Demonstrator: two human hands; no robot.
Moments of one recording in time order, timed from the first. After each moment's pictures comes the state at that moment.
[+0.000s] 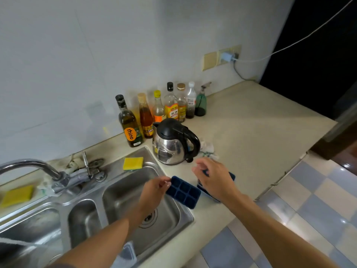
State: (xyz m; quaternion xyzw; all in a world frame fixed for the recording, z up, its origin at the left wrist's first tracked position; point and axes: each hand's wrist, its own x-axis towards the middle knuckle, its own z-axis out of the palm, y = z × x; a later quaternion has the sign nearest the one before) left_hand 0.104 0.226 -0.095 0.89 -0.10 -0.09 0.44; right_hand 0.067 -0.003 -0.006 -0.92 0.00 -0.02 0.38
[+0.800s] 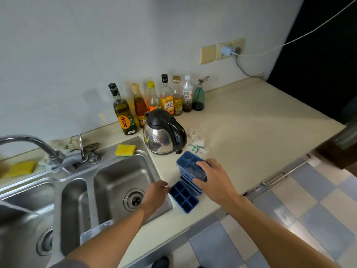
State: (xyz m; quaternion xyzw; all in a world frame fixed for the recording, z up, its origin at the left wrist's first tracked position) left_hand 0.055 0.143 -0.135 0.91 0.09 -0.18 0.36; right_hand 0.039 -0.089 -0.043 -0.96 -0.06 0.06 0.28
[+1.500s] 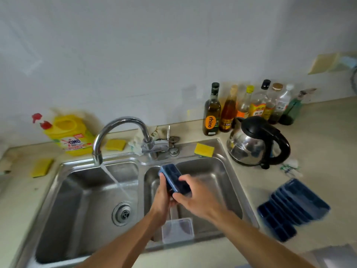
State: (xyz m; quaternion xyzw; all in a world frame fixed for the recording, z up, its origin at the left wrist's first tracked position) left_hand 0.001 0.389 -0.090 0.55 0.28 -0.05 0.79; right_hand 0.037 0.246 -0.055 -0.87 -0.21 0.20 0.40
